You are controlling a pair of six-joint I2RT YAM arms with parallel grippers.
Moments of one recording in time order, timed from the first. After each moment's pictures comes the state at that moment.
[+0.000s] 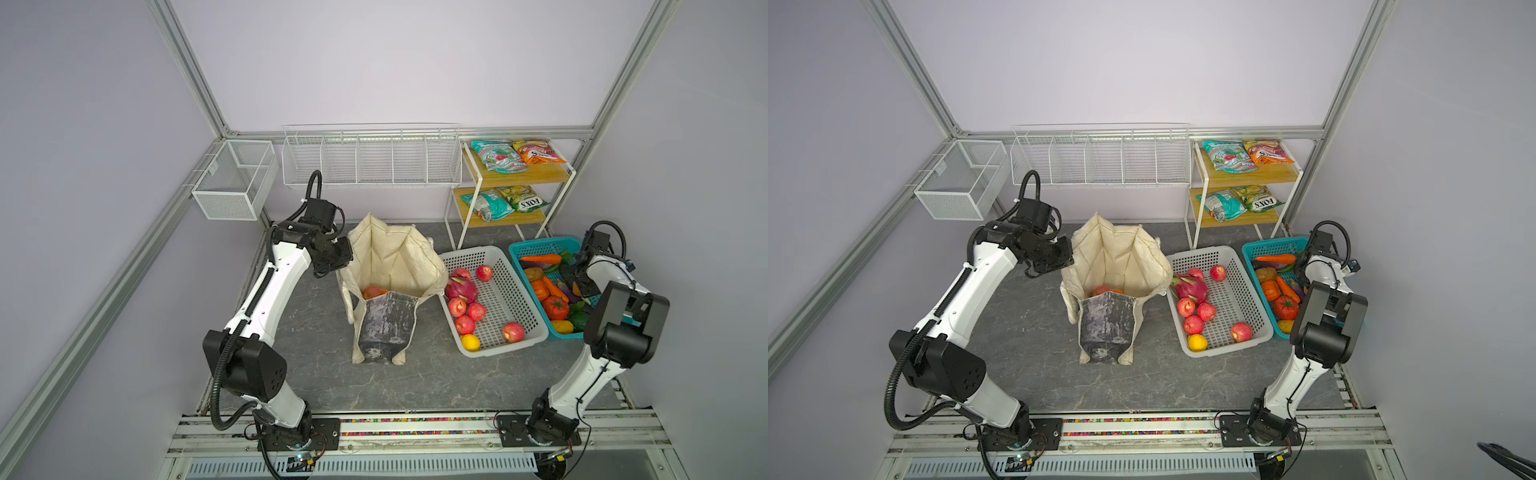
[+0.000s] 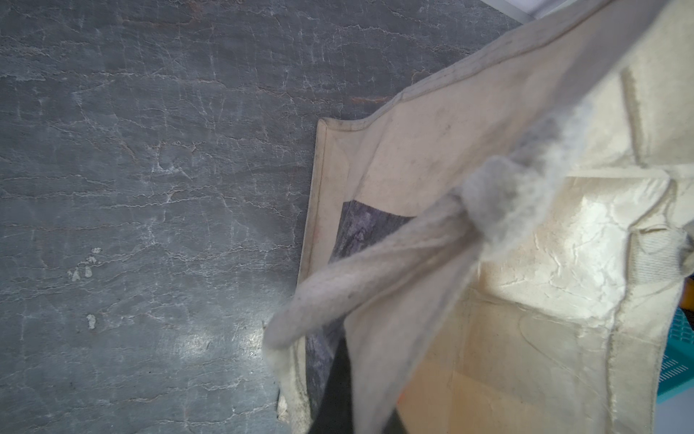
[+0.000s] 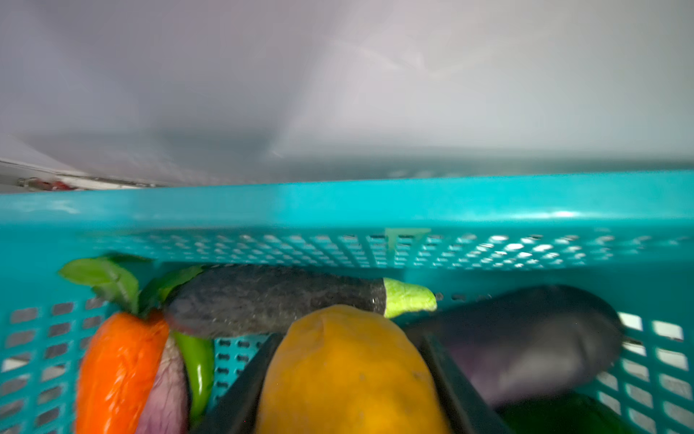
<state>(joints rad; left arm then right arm) -0.30 1.62 1.70 -1.12 0.15 -0.48 -0.40 1.86 1.39 -0.60 0.40 0.95</state>
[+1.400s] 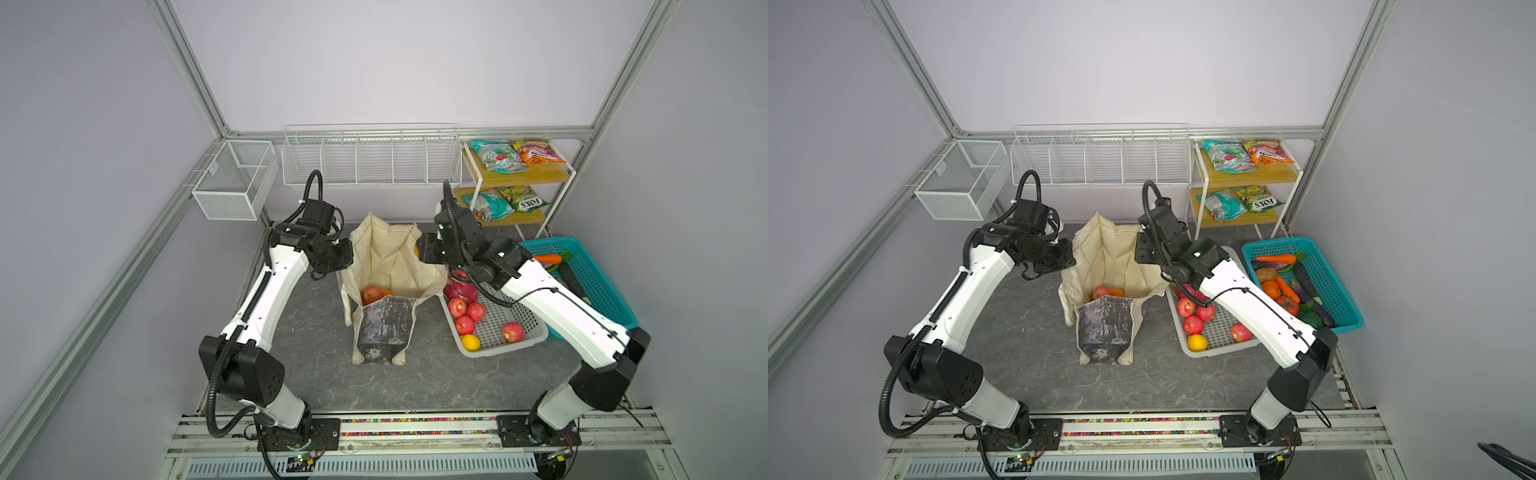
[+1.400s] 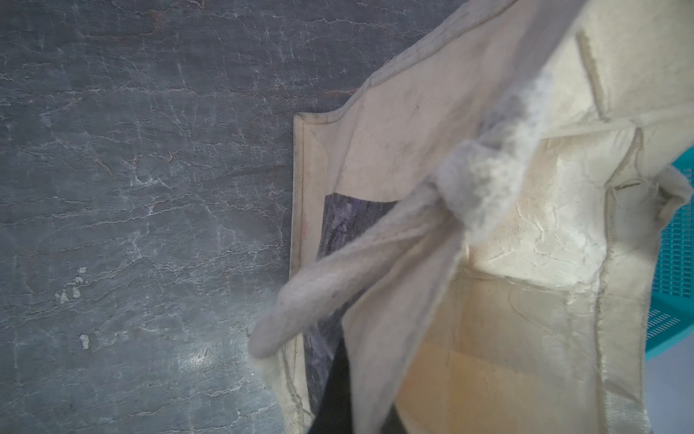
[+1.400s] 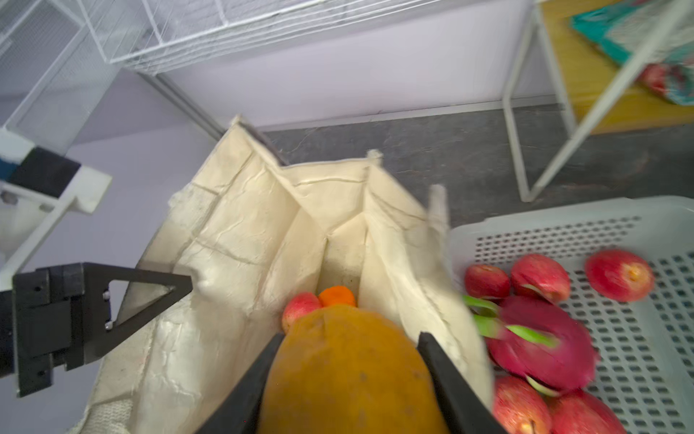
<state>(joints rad) -0.30 1.59 1.68 -1.12 0.21 -0.40 0.82 1.66 1.82 -0.81 0.26 0.58</state>
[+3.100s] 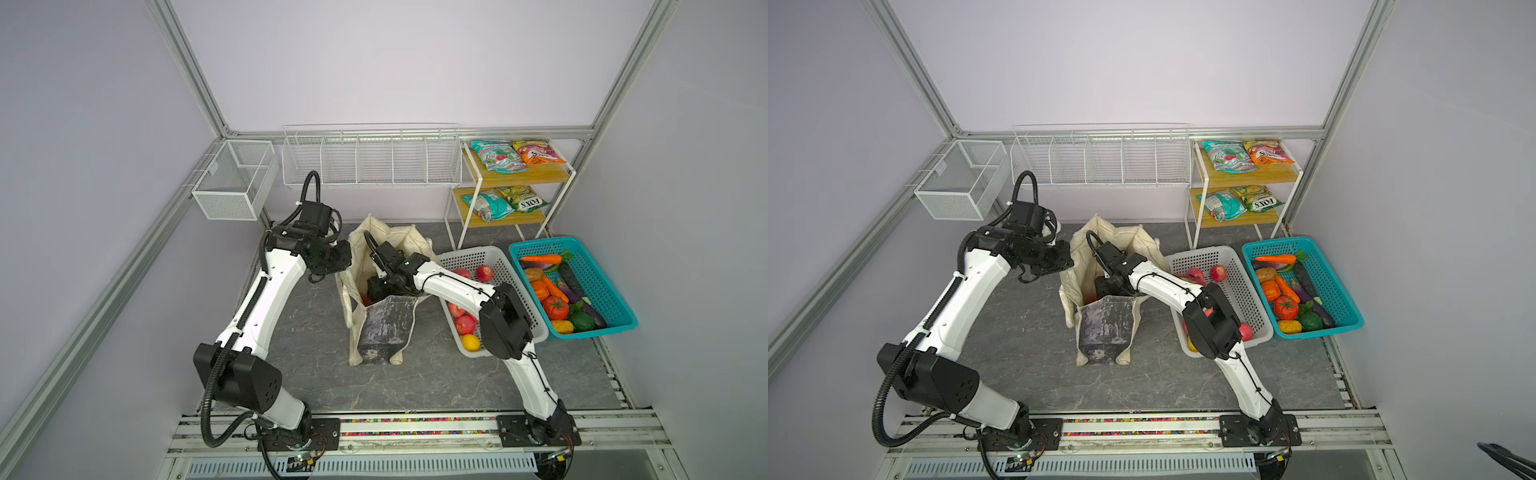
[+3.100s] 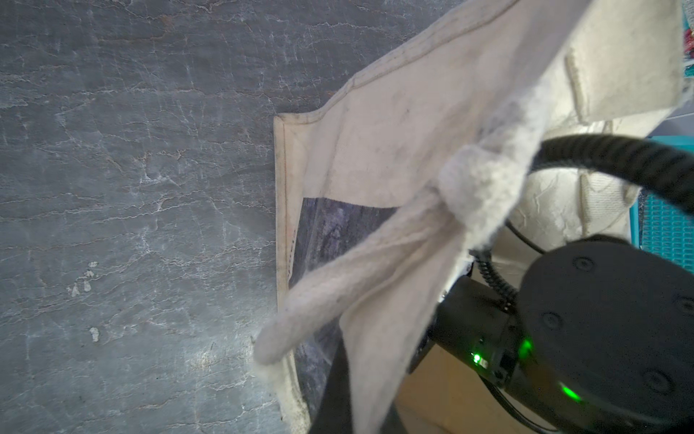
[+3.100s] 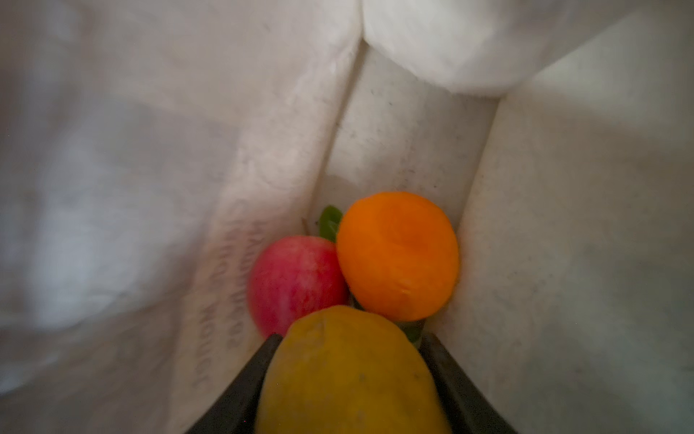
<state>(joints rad) -0.29 1.55 1.66 -1.12 0.20 -0.39 0.85 2.26 1.96 -0.75 -0.11 0.55</state>
